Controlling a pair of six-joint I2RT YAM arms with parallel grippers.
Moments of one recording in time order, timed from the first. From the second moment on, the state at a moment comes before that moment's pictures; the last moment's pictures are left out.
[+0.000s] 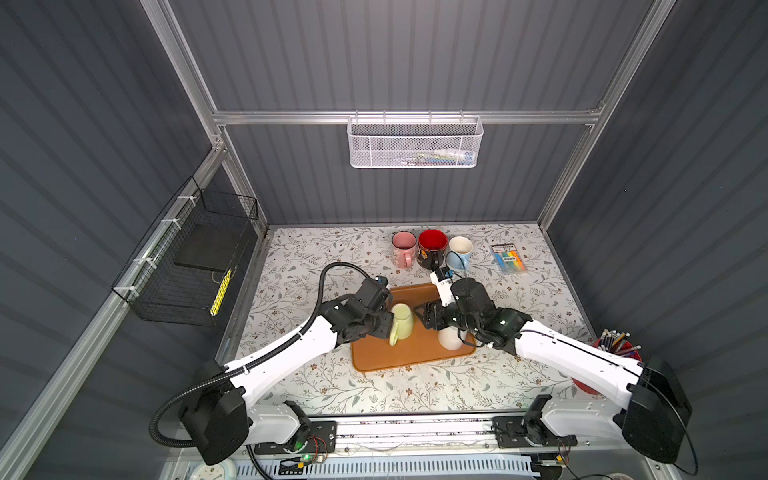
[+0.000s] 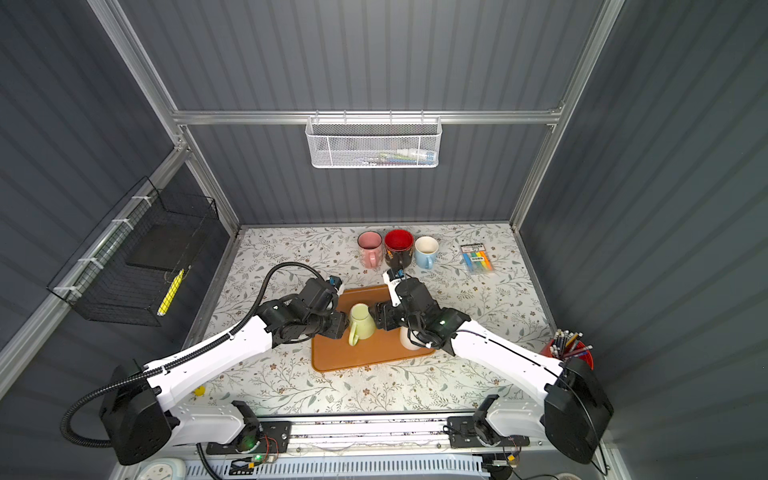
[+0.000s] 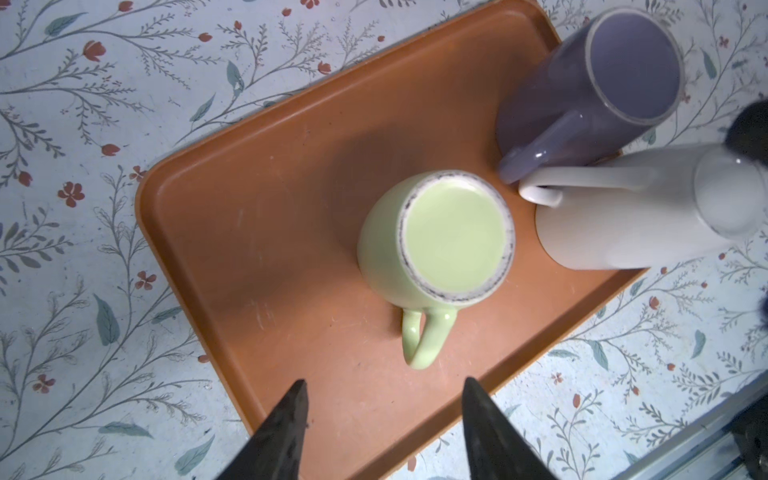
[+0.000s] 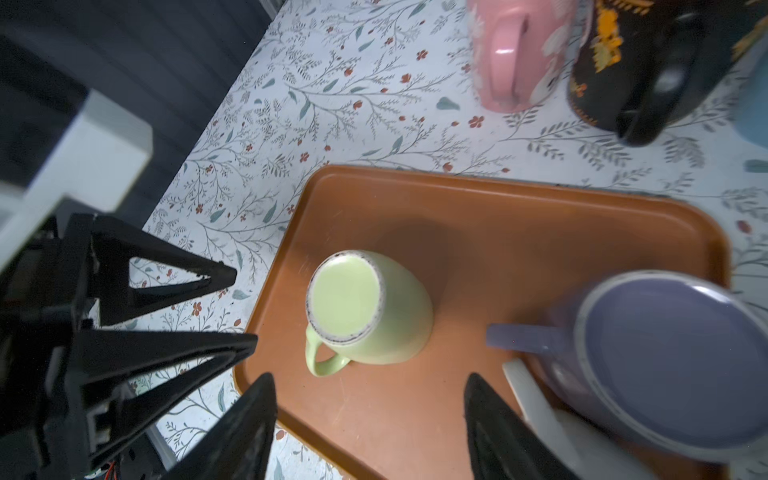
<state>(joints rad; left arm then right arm) -0.82 1.33 1.01 -0.67 -0.09 -0.36 0.75 1.22 0.84 -0.22 -0.04 0.44</state>
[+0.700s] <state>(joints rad) -0.93 1.54 1.12 -0.73 -0.18 -0.39 0.38 0.85 0.56 -0.24 -0.20 0.49</state>
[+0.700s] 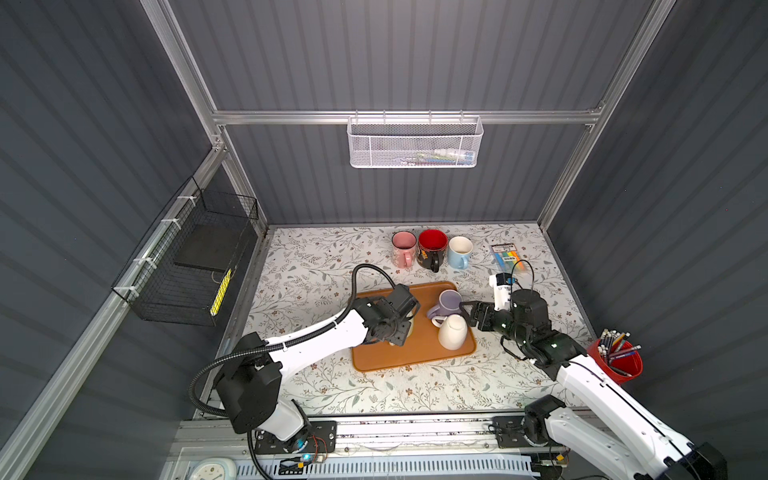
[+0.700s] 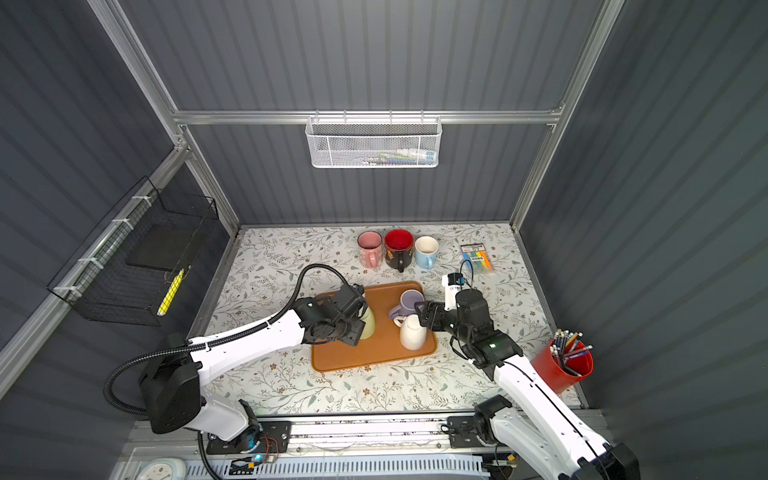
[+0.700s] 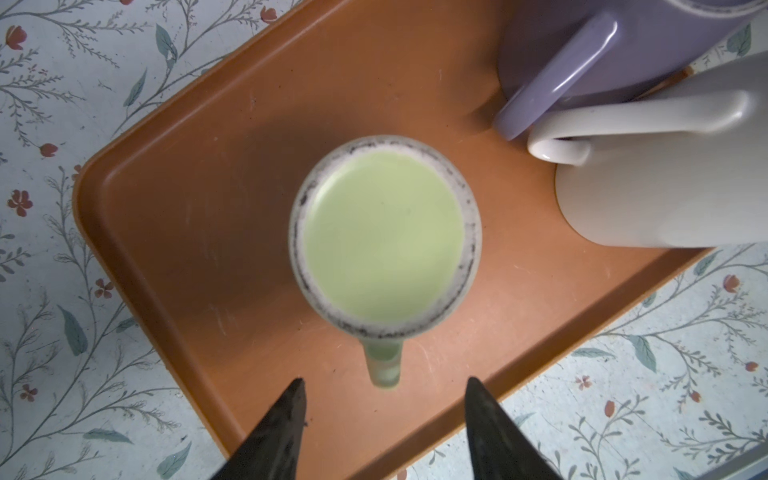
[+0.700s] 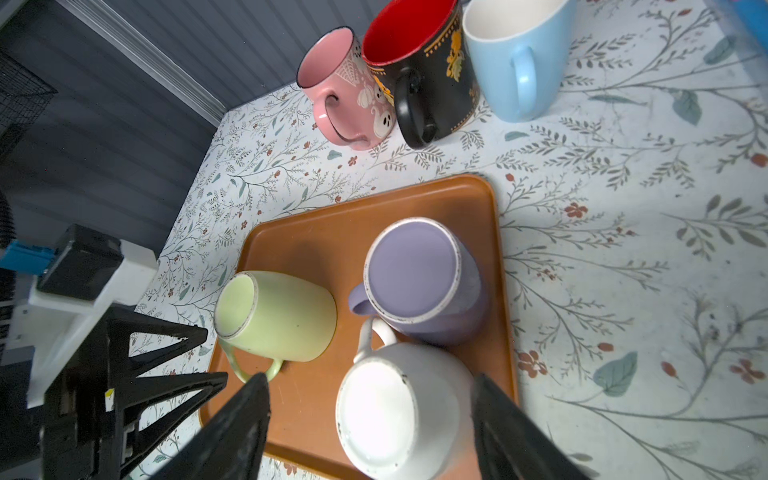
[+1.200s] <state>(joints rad) -0.93 1.62 1.15 -0.75 -0.19 -0.40 0.34 0.88 0.51 -0.16 -0.27 0.52</state>
